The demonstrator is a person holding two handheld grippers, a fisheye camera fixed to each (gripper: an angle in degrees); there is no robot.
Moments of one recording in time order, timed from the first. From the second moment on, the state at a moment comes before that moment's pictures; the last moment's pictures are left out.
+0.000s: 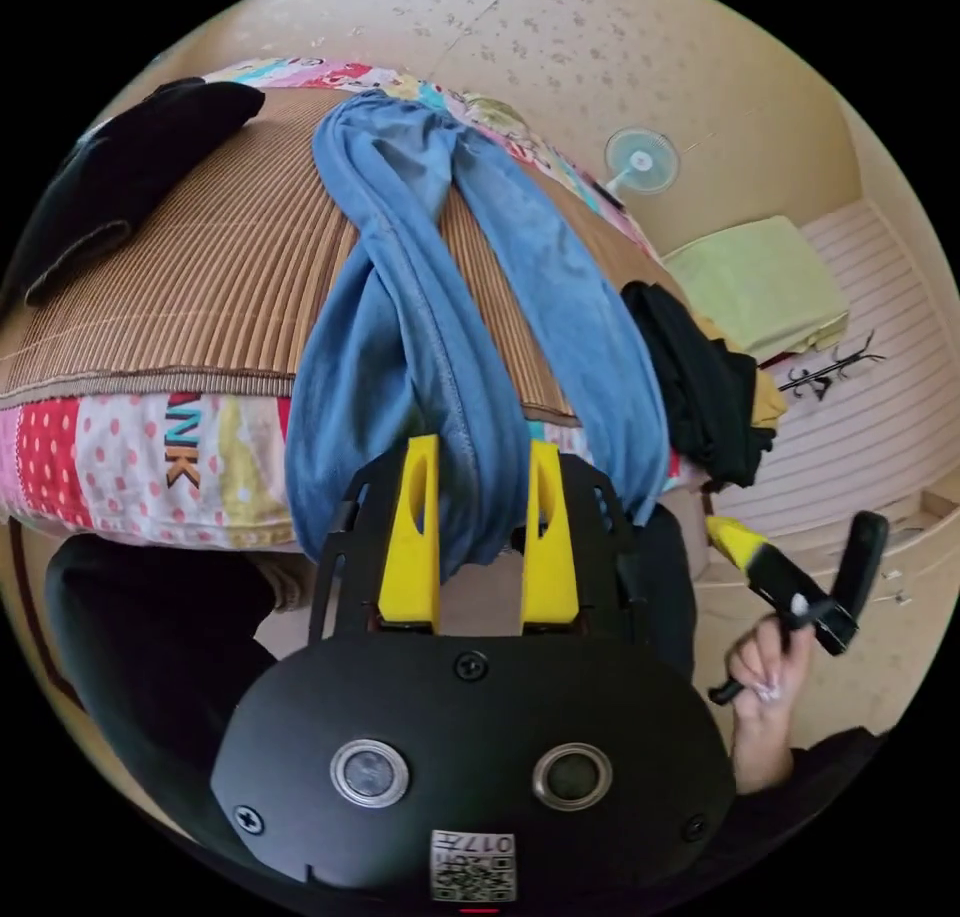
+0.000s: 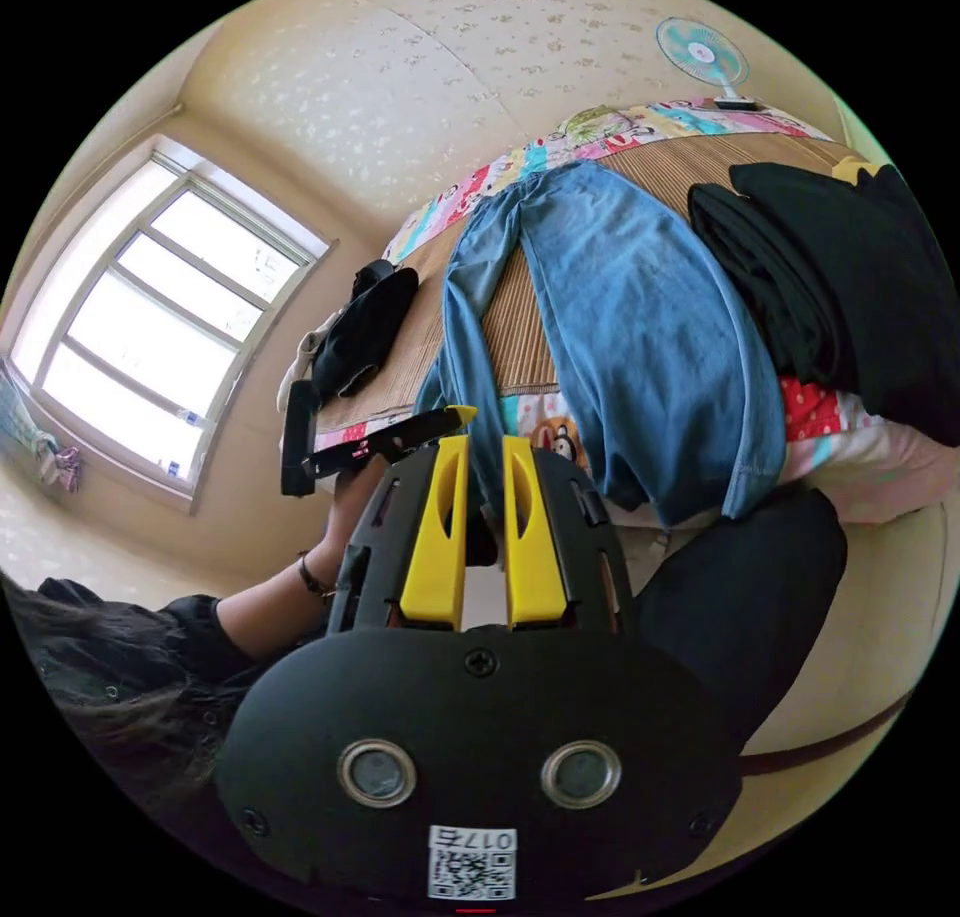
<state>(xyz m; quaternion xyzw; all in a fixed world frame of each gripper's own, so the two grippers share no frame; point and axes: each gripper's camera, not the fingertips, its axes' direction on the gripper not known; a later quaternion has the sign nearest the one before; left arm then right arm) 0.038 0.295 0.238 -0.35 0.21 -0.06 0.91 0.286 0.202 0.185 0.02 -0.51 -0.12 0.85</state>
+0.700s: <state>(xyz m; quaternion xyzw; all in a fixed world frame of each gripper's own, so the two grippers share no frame) -0.246 0.262 0.120 -0.37 0.28 -0.14 0.87 0.282 0.235 0.190 -0.05 -0.52 -0.20 0.83</state>
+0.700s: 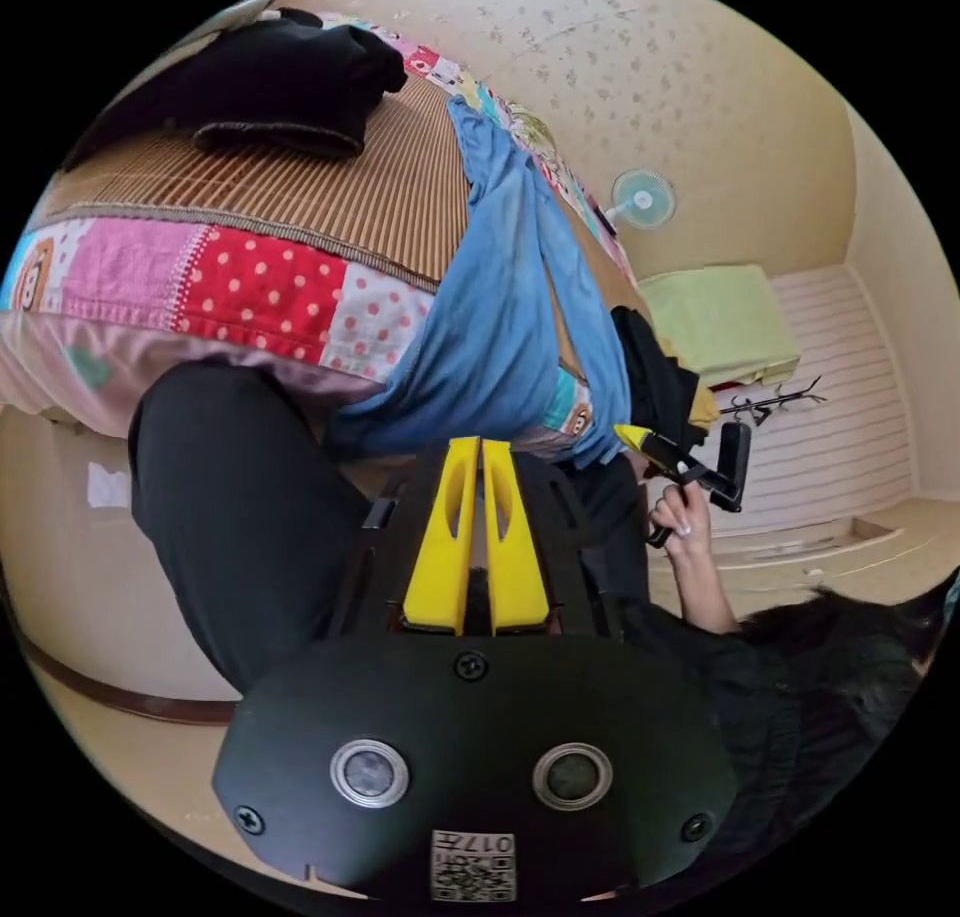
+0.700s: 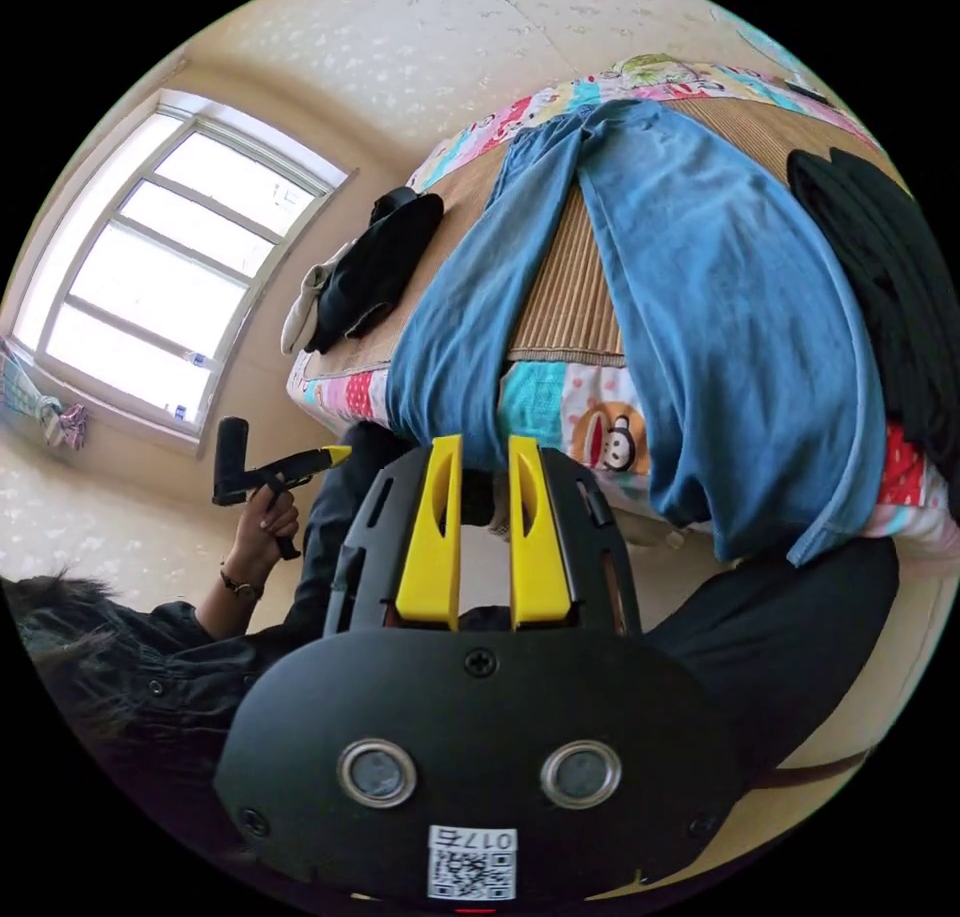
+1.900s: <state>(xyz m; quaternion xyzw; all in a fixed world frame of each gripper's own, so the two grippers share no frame) -0.217 0.243 0.165 -0.45 0.26 -0.08 0.85 0.299 0.292 0.135 -0.06 -0.37 -0.27 0.88</state>
